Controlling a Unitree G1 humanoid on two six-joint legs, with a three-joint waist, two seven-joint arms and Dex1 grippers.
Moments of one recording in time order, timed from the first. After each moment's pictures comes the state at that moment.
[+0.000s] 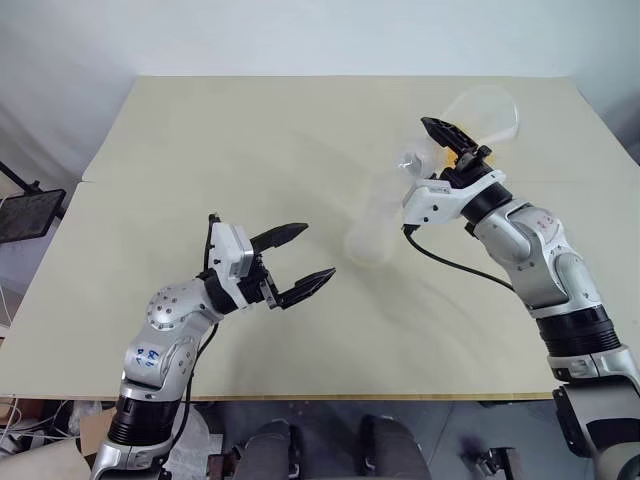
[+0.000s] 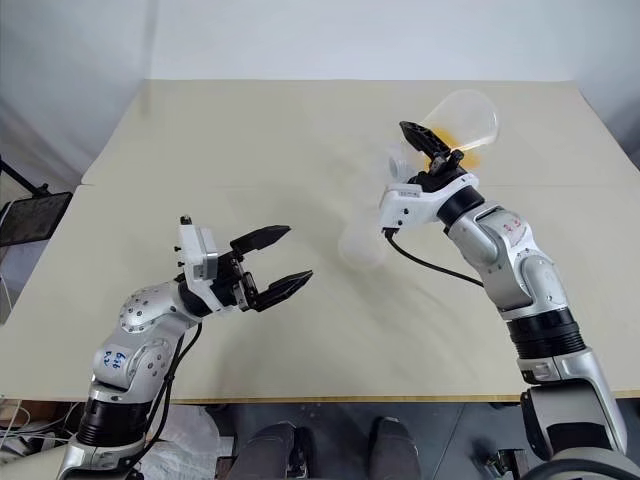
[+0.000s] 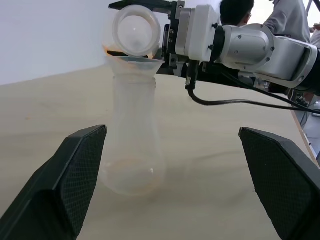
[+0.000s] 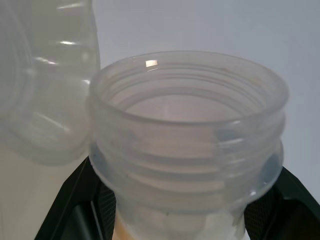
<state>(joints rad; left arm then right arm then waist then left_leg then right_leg) -0.27 0.37 0.01 -0.30 -0.50 0.25 -0.76 -0.70 -0.68 0.15 0.12 -0.70 -0.33 0.16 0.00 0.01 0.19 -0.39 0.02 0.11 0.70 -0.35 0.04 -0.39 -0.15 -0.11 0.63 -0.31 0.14</state>
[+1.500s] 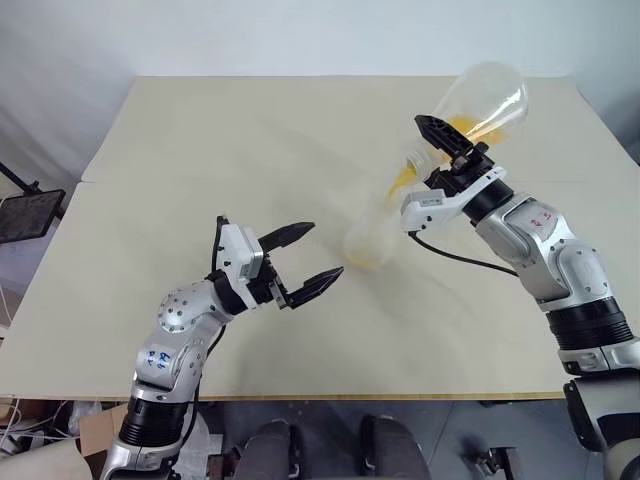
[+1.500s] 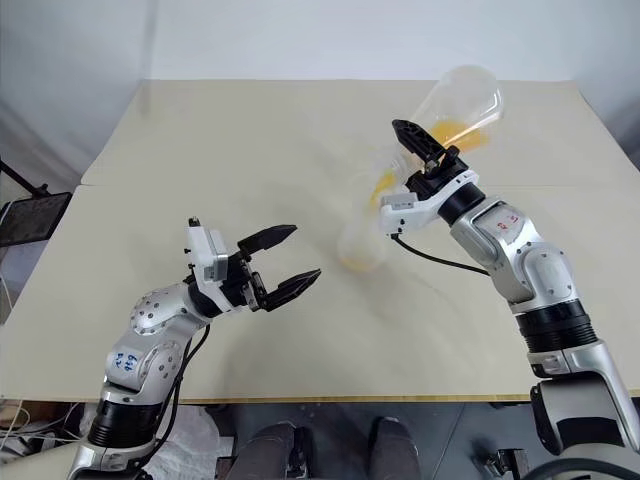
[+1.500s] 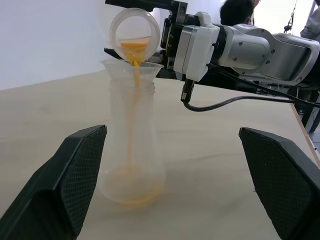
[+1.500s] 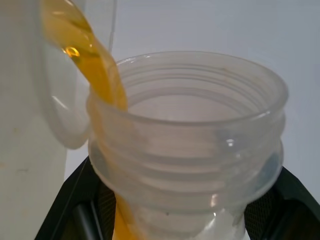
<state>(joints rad) -0.27 0.33 -0.02 -0.30 -0.47 0.23 -0.74 -0.73 -0.72 0.18 0.15 -0.88 -0.39 0.03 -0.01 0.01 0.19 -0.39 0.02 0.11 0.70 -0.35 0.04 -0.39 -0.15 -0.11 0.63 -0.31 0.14</state>
